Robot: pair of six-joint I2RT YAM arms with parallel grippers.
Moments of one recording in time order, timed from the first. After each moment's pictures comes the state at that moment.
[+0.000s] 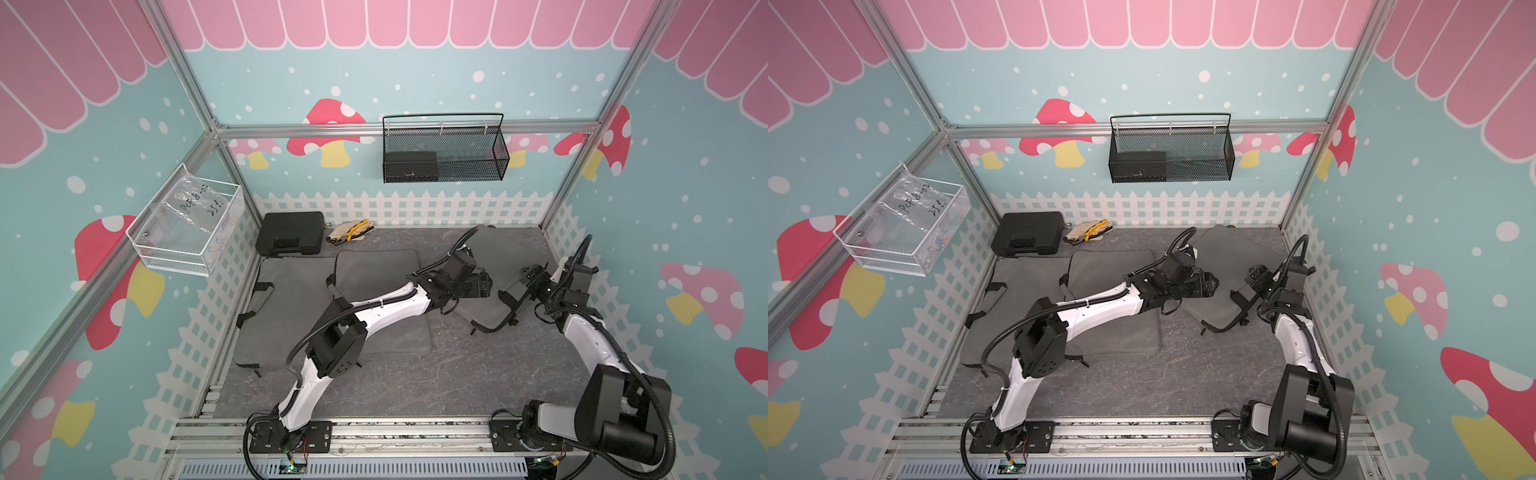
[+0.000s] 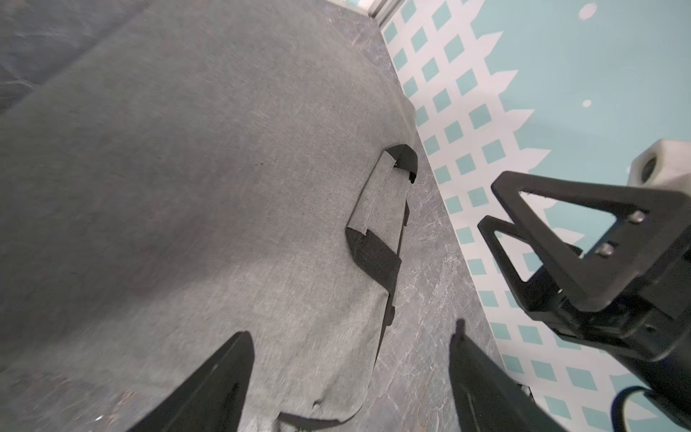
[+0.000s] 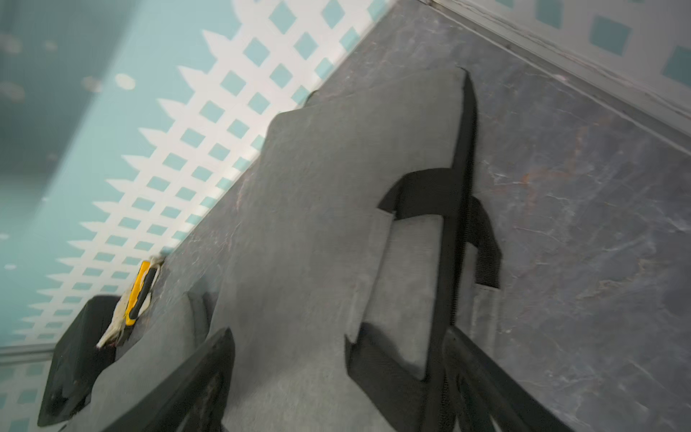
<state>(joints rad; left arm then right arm) -0.92 2.10 1.71 -0.17 0.01 -0.78 -0.20 1.25 0.77 -0.07 -0.22 0.58</state>
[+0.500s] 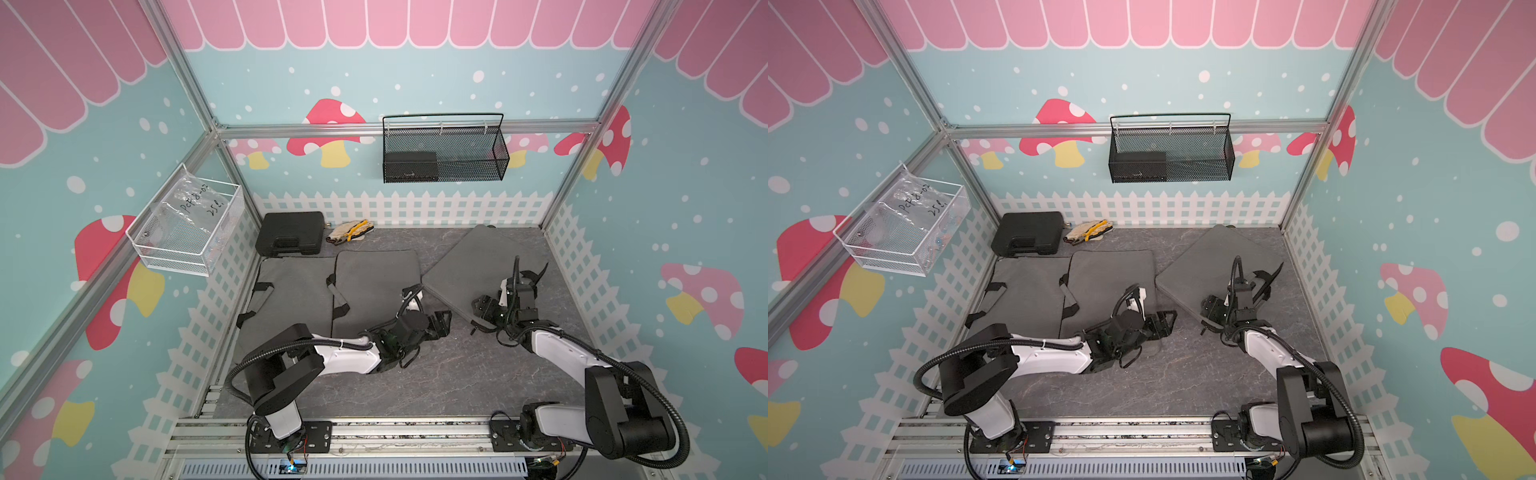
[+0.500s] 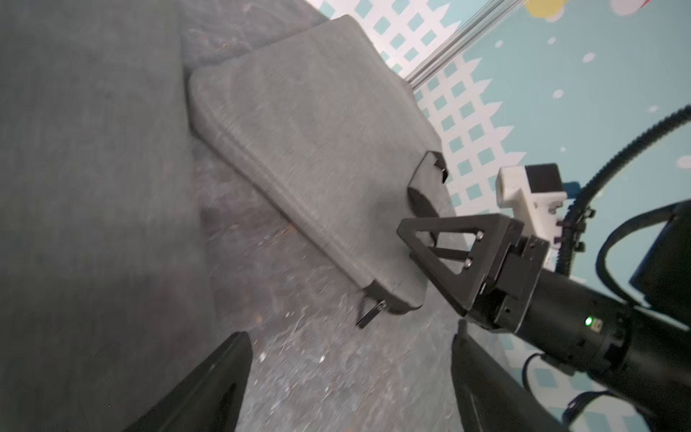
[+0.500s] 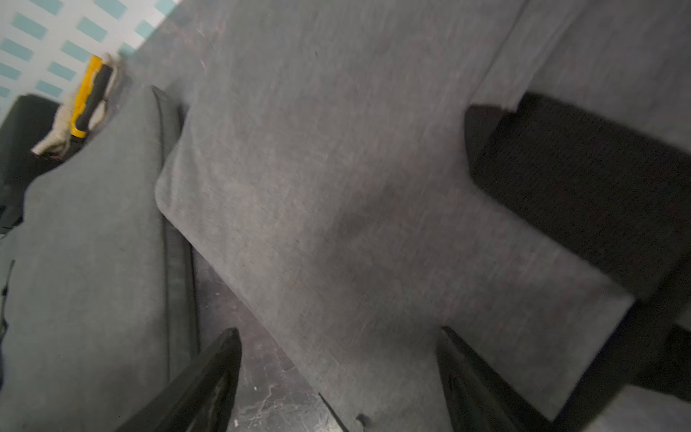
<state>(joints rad) -1.05 1.72 0.79 0.50 -0.29 -0.96 0.13 1.33 0.53 -0.01 -0.14 0.57</state>
